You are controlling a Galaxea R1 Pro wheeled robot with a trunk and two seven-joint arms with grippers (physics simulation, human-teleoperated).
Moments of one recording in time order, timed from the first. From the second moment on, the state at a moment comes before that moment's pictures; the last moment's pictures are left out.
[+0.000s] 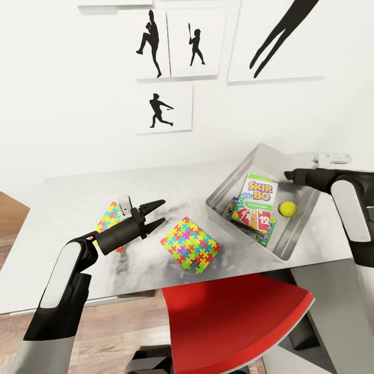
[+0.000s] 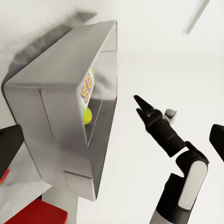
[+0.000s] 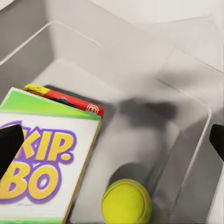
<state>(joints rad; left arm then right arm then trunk) -0.56 0.01 0.01 -1.60 1.57 0.95 0.12 -0.98 -0.42 0.09 -1.57 -0.61 1.04 -0.41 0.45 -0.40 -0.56</state>
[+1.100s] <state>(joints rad) -0.56 0.01 0.01 -1.60 1.57 0.95 0.10 -0.94 -0.43 -0.01 -1.60 -0.65 1.04 -0.34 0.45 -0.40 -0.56</state>
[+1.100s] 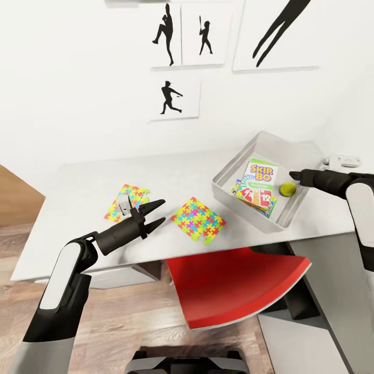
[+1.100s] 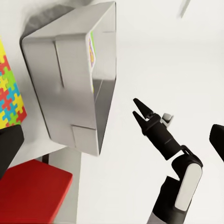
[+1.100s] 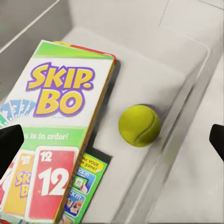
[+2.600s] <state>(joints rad) -0.56 0.01 0.01 -1.60 1.57 0.95 0.10 -0.86 -0.53 -0.09 -1.61 -1.04 1.04 -0.26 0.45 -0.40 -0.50</state>
